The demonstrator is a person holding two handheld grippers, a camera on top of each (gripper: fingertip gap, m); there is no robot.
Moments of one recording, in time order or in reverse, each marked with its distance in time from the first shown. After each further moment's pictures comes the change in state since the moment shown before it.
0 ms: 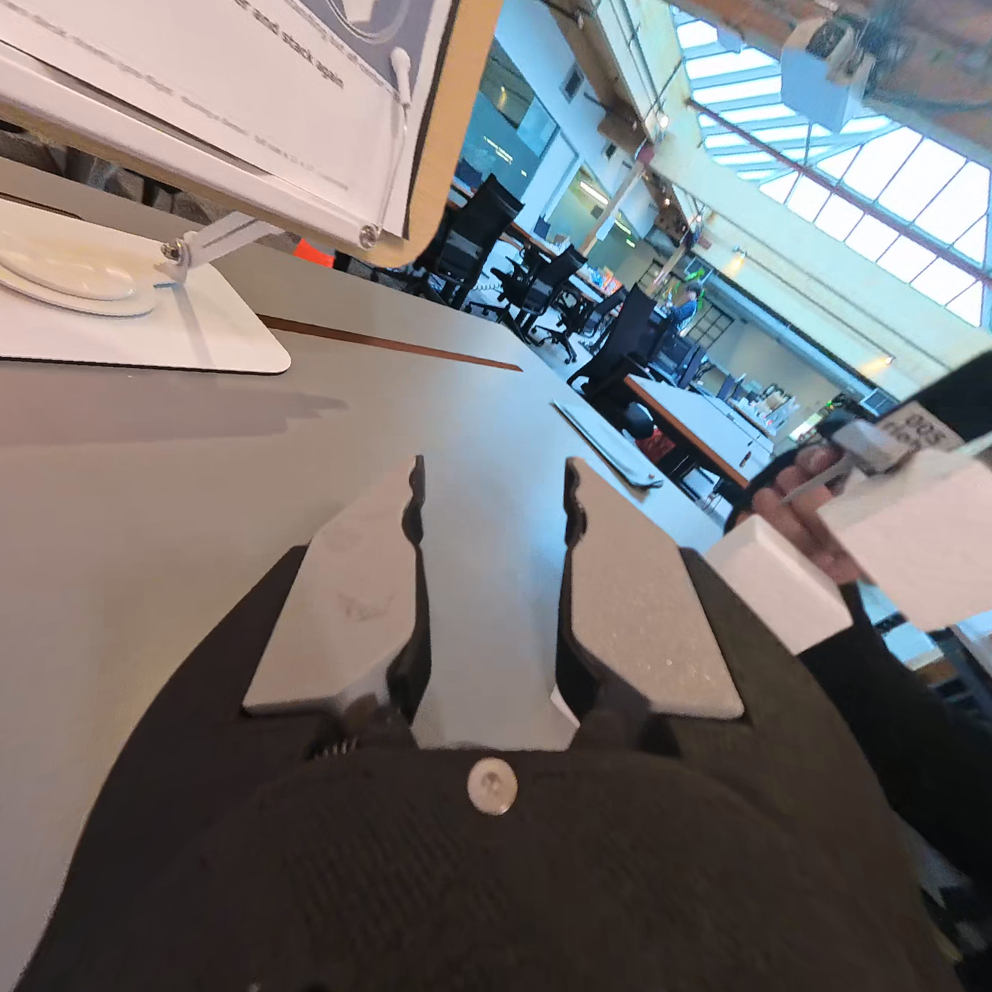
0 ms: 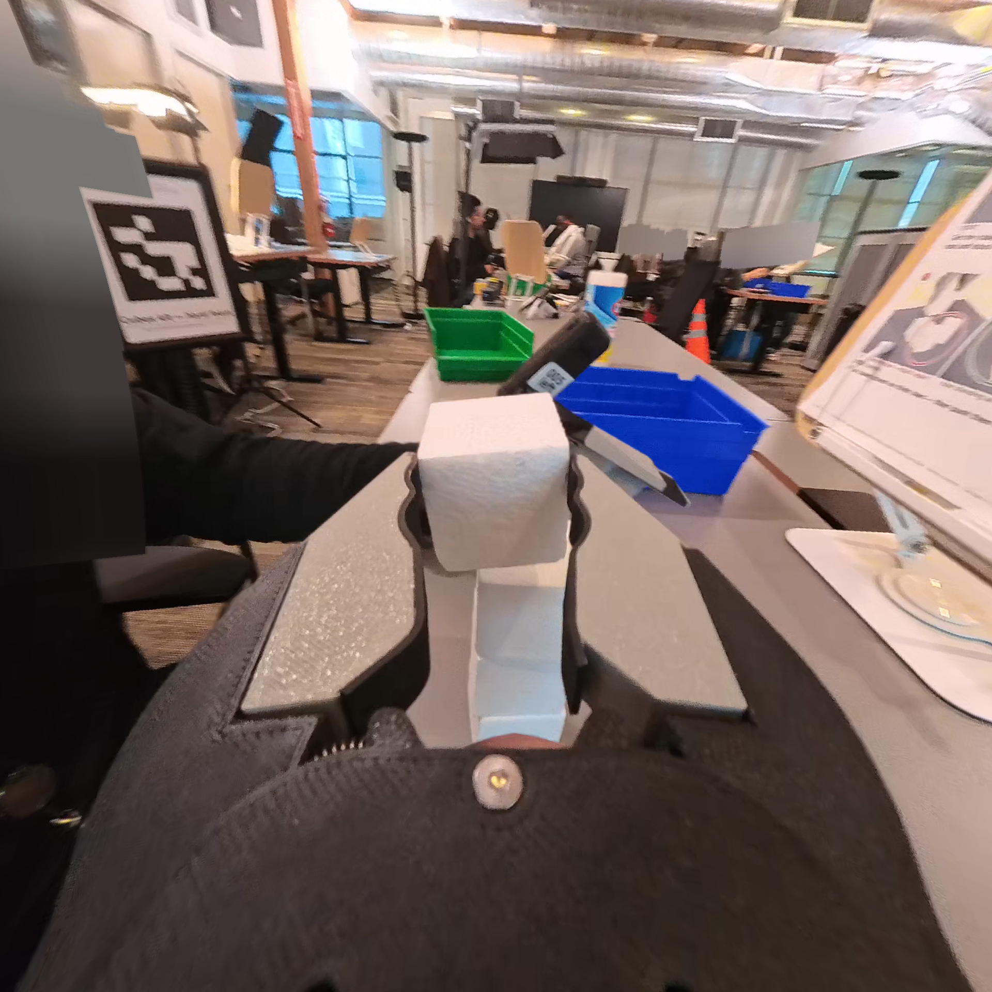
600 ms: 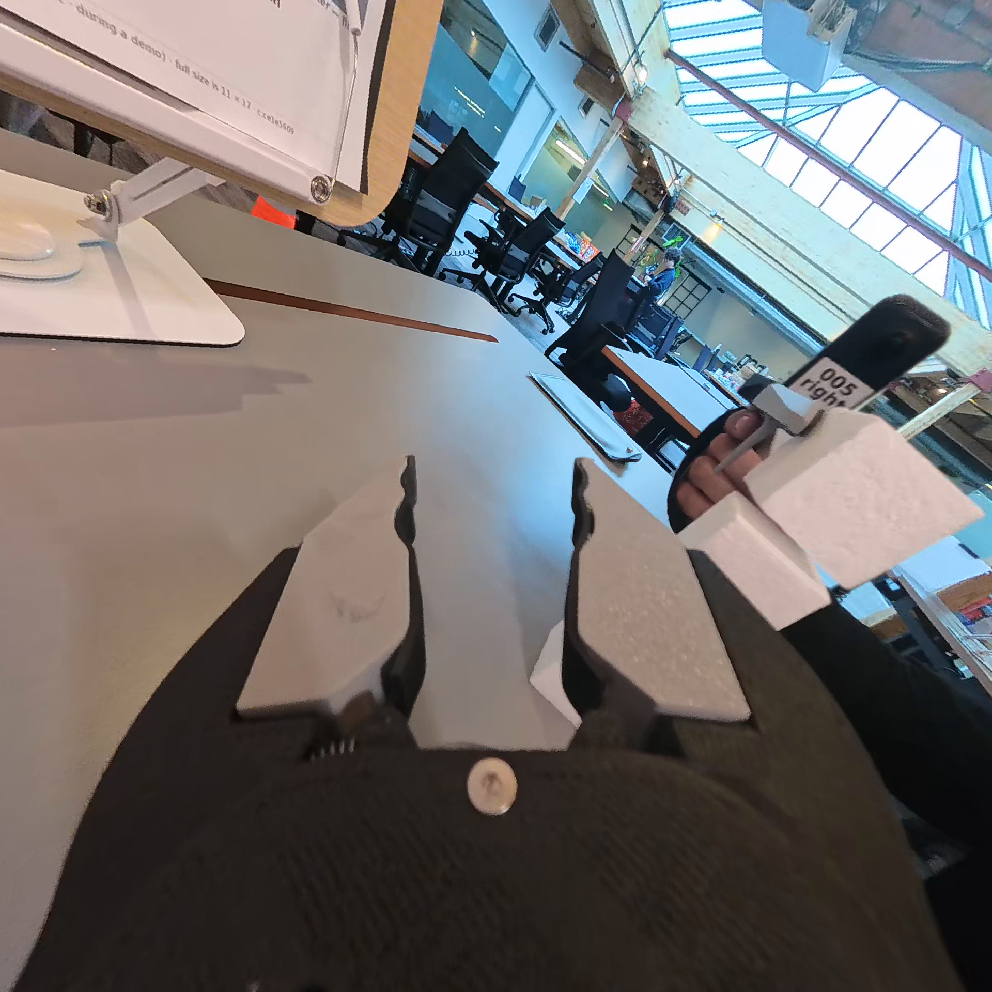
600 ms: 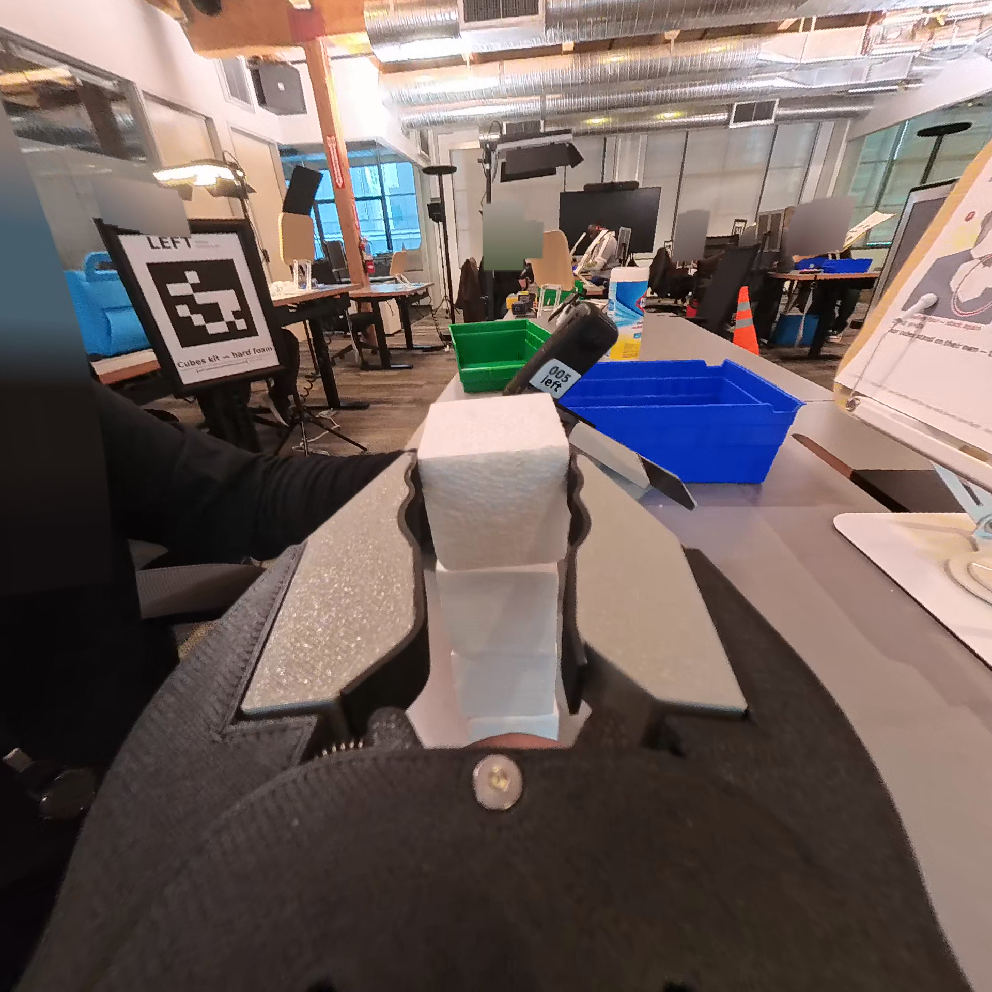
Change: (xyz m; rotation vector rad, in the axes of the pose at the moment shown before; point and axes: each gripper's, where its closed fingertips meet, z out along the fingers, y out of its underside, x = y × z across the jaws) left arm 0.011 0.013 0.007 -0.065 0.051 -0.007; right arm 0.021 0.010 0.002 0.030 -0.062 0.114
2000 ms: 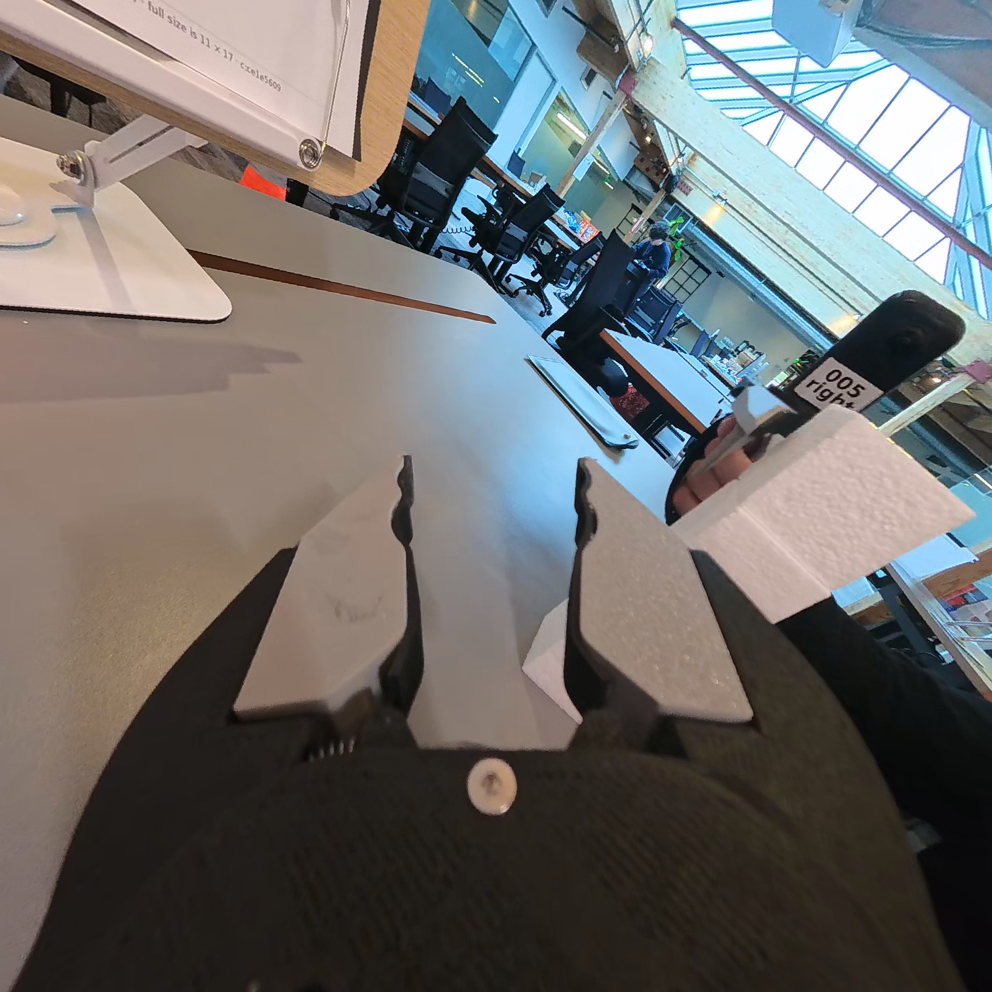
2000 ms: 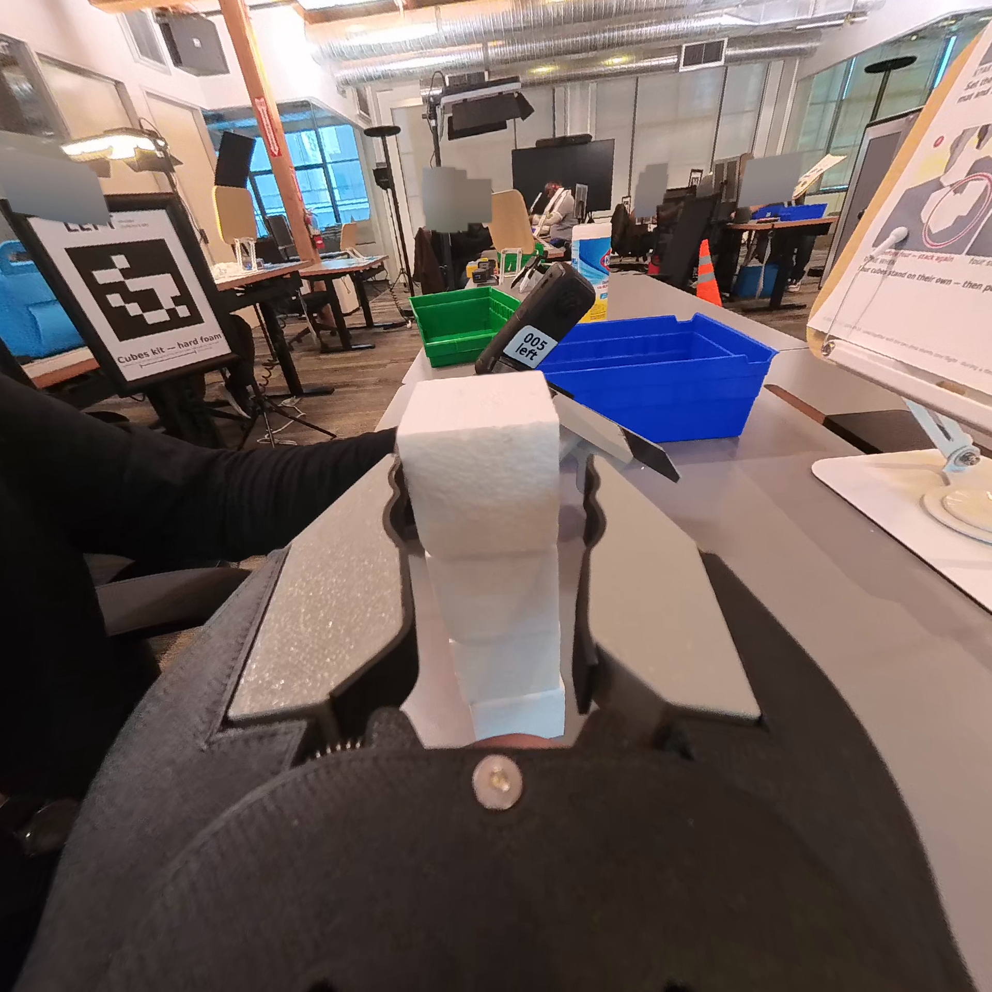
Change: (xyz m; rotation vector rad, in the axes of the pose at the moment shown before) left arm 0.000 0.008 0.003 -0.039 0.005 -0.017; right arm 0.007 0.017 0.008 -0.058 0.091 0.046
